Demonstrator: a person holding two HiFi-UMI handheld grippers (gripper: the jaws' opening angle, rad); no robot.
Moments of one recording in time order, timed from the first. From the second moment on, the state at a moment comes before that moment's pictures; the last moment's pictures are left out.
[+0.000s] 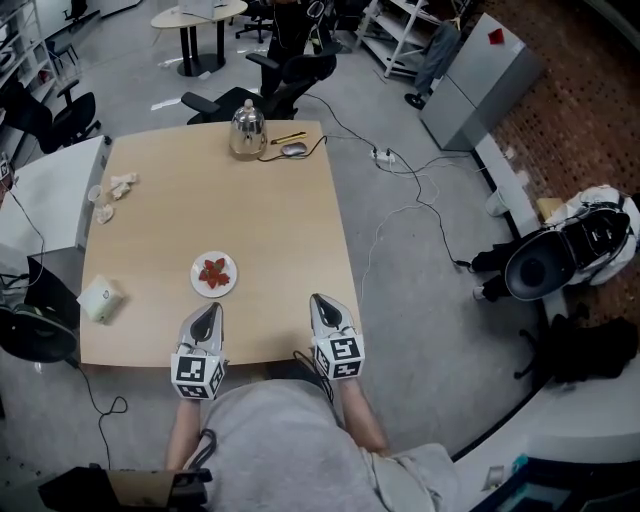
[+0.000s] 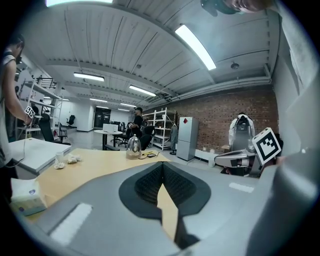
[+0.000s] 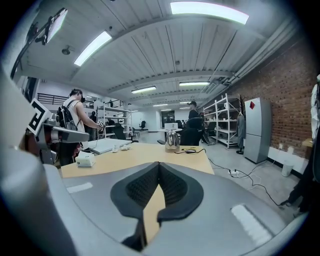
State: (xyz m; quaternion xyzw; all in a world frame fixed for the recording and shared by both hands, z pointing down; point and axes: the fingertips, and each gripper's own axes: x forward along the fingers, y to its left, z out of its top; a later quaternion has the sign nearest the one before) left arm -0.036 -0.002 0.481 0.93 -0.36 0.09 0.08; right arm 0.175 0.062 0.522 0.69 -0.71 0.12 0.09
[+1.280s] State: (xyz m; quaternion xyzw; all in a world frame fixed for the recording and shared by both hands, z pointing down) left arm -0.037 0.009 0.480 0.92 -0.36 0.09 0.07; right arm 0.168 0.074 0.528 0.68 -0.72 0.12 0.09
